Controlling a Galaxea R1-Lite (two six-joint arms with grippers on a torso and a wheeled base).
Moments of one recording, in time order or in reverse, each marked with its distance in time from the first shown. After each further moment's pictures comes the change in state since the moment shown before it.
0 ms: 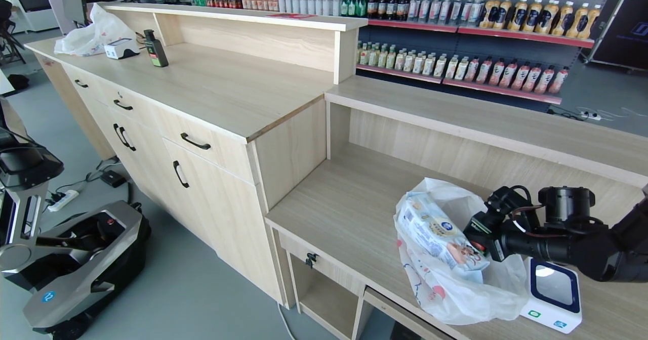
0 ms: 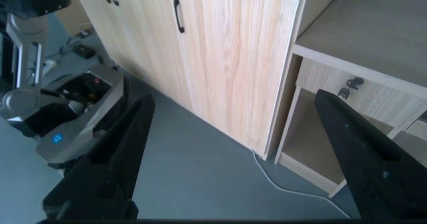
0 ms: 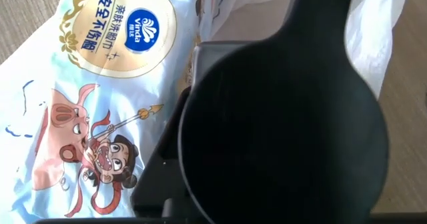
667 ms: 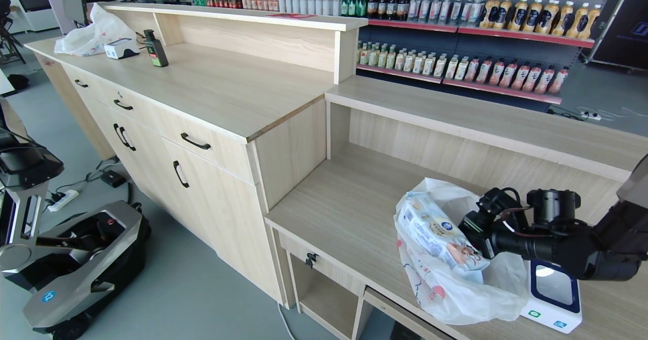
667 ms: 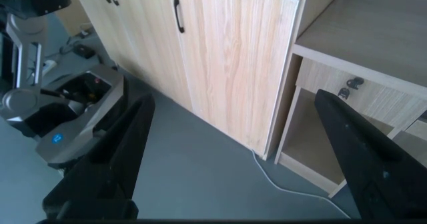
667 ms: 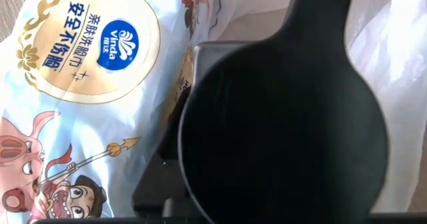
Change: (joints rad) left arm -0.001 0.000 0.000 0.000 0.000 0.000; right arm 0.008 0.096 -0.053 -0.070 0.019 0.000
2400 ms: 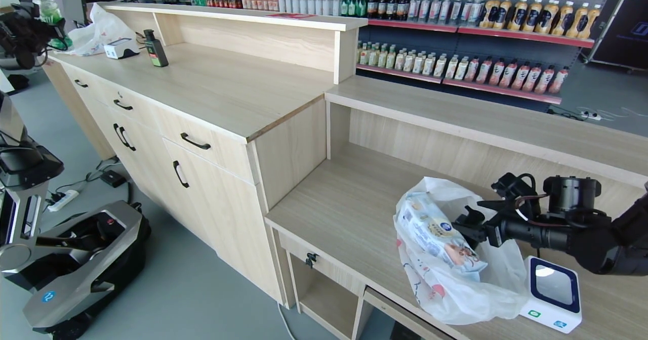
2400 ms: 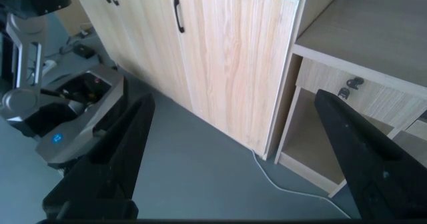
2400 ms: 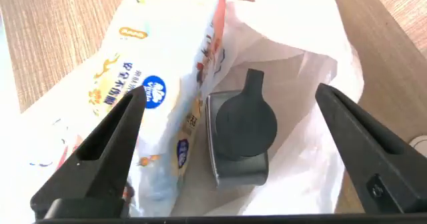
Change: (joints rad) left arm 0.000 0.000 0.000 0.000 0.000 0.000; right arm -0.017 -0.106 0.011 -0.008 0.103 0.008
